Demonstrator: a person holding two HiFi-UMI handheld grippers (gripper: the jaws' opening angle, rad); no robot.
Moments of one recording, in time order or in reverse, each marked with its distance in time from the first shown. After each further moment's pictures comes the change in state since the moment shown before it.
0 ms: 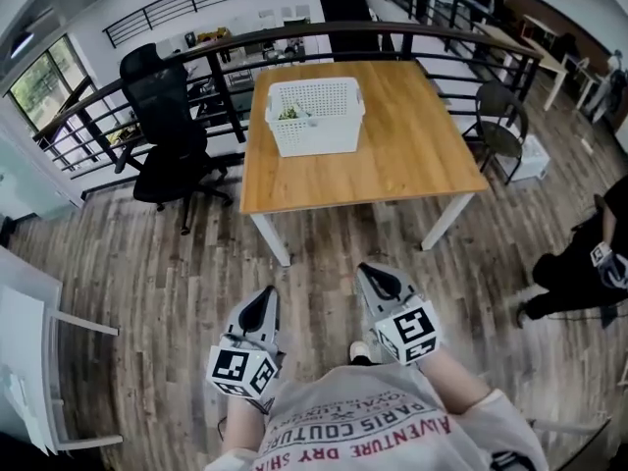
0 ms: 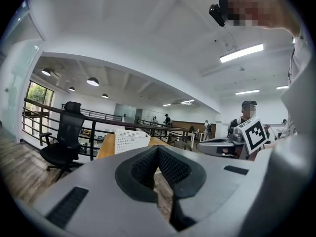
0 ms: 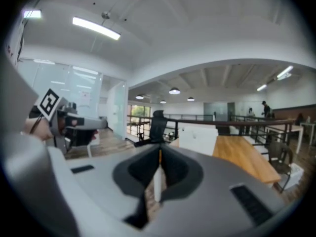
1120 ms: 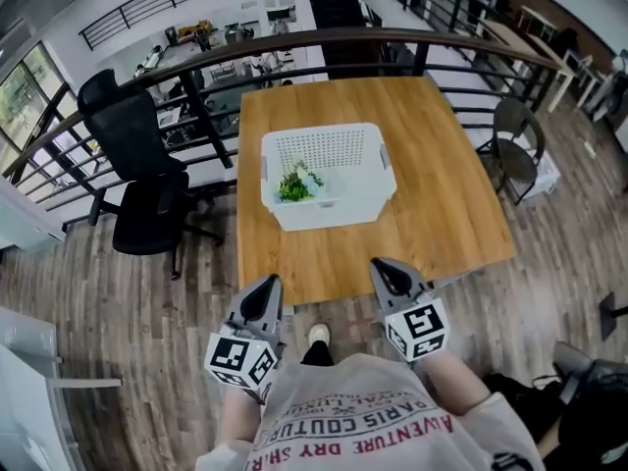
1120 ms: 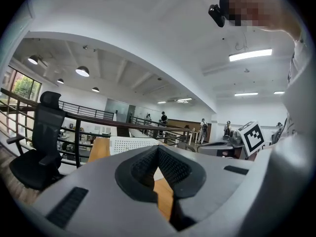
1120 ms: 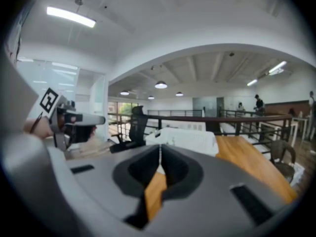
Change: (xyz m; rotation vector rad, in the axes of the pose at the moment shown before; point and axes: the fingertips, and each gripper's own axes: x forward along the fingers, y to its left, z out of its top) left arm 0.313 0.188 0.037 -0.012 0.023 -0.111; right arm 0.284 -0.198 0.021 0.051 0.045 -0.119
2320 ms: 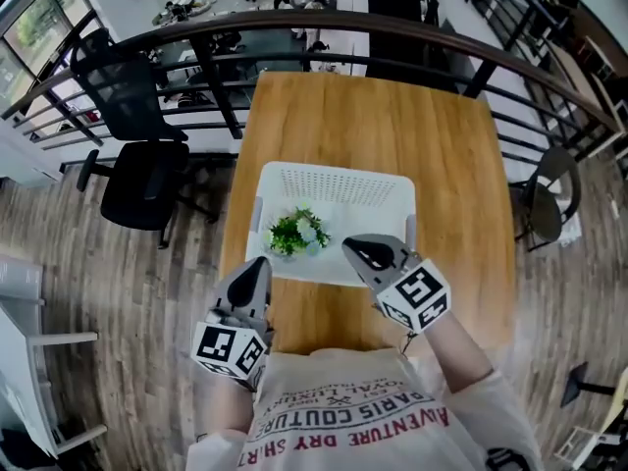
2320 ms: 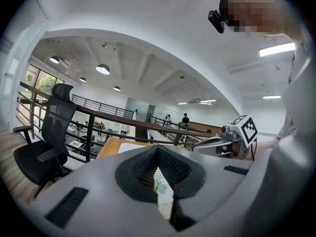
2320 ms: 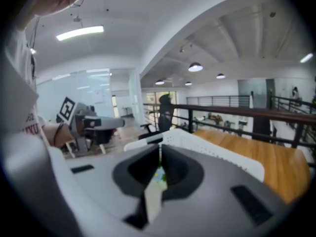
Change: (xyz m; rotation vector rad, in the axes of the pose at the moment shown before) left arm 0.195 0.112 0.034 -0.110 0.002 0.234; right arm 0.231 -0.097 0.065 -0.085 0.158 0.542
